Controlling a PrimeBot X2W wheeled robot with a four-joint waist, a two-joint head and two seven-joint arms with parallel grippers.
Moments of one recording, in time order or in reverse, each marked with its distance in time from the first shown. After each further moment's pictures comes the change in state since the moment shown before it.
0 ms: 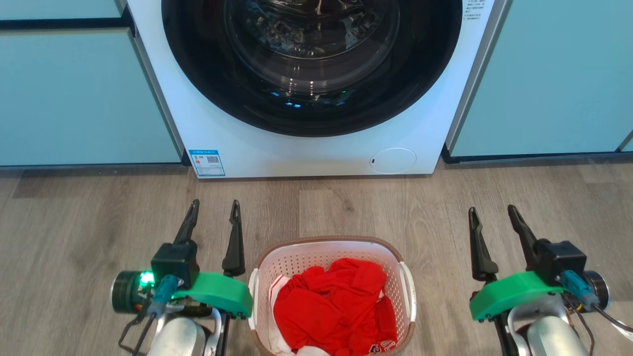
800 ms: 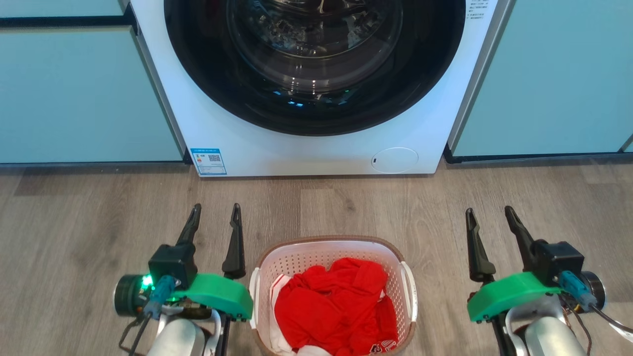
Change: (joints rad) left arm 0.001 0.000 -0.003 0.018 -0.052 -0.017 0.000; right arm 0.000 0.003 0.007 0.002 0.011 0.000 0.000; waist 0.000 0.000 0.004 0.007
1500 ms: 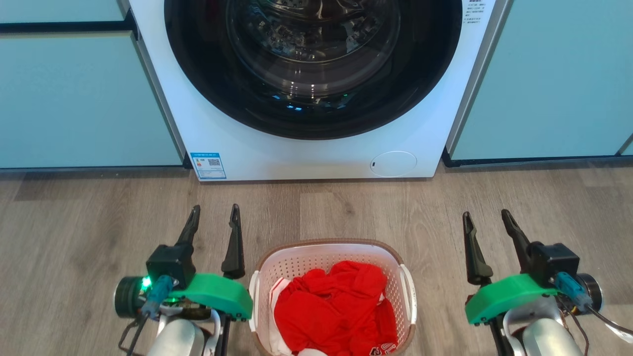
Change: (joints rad) left arm 0.000 0.000 -0.001 0.004 -0.025 0.000 0.000; right arm 0.000 0.000 0.009 0.018 -0.001 0.000 0.000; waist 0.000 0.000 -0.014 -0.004
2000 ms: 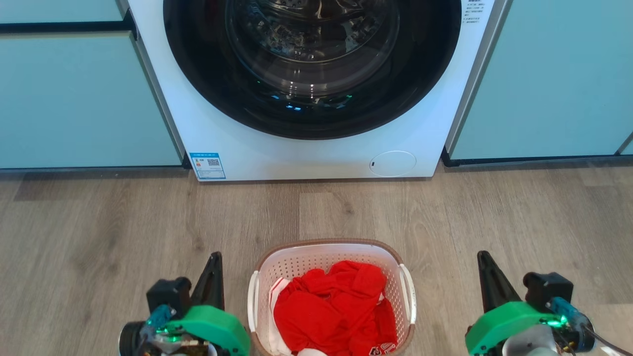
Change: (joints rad) left arm 0.086 0.004 0.004 0.092 -0.084 -0.017 0.018; right arm 0.061 0.001 0.007 0.095 0.080 0.000 0.016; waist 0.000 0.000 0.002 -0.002
